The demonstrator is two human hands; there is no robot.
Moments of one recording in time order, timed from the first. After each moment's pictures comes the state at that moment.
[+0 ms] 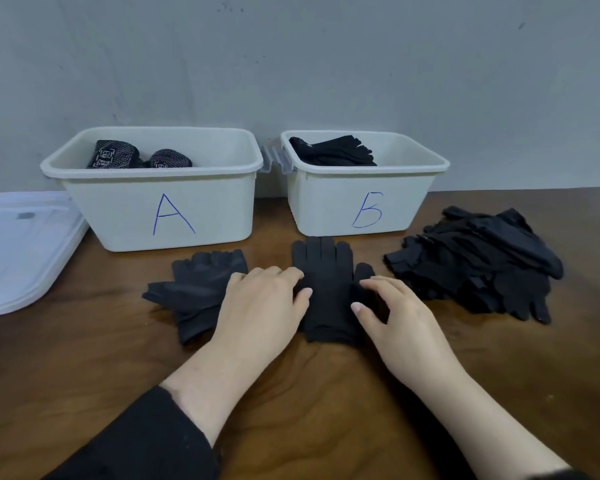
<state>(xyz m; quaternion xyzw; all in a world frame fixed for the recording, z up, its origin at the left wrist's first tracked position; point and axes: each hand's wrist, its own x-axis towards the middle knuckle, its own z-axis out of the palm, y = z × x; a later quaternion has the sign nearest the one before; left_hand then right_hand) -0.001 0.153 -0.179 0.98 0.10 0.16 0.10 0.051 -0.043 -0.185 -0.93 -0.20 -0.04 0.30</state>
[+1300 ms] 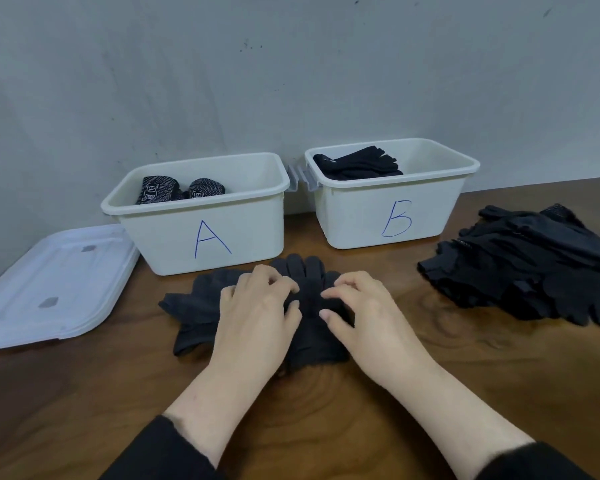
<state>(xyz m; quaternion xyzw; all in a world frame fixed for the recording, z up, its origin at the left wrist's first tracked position) -0.028 0.190 -0.177 0.96 0.14 0.23 0.07 0.047 0.025 -0.196 -0.88 -0.34 -0.07 0.32</state>
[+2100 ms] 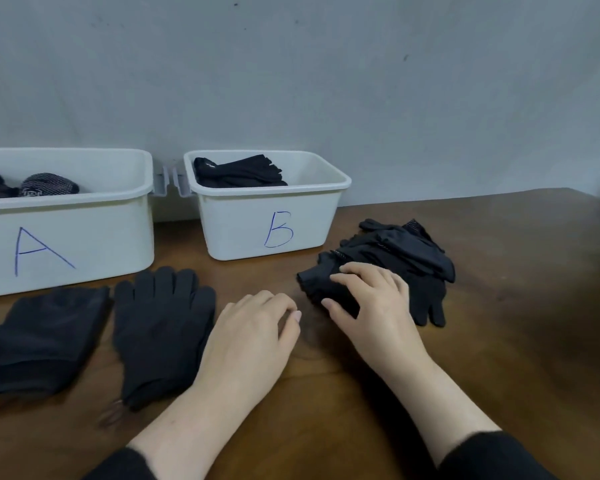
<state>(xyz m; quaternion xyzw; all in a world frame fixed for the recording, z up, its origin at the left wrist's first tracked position) 0.035 0.062 -0.181 0.95 -0.02 0.22 0.21 0.114 -0.125 -0.185 -0.92 -0.23 -0.25 0.18</state>
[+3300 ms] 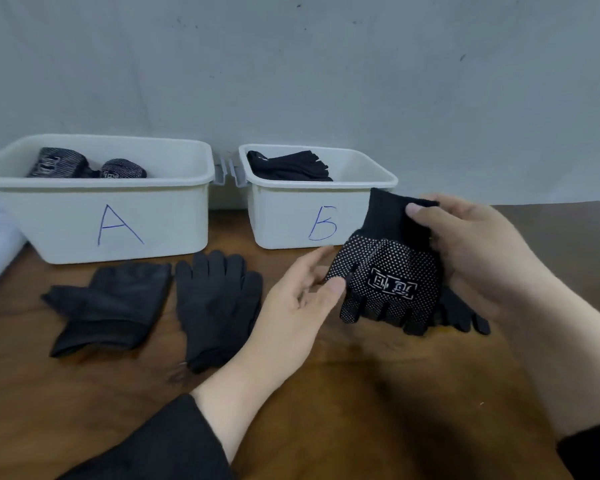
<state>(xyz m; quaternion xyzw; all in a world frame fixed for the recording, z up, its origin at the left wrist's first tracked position) 0.013 0.061 -0.155 0.71 -0.04 0.17 0.69 0.096 -0.120 -0.056 -0.72 -0.16 0.06 0.67</state>
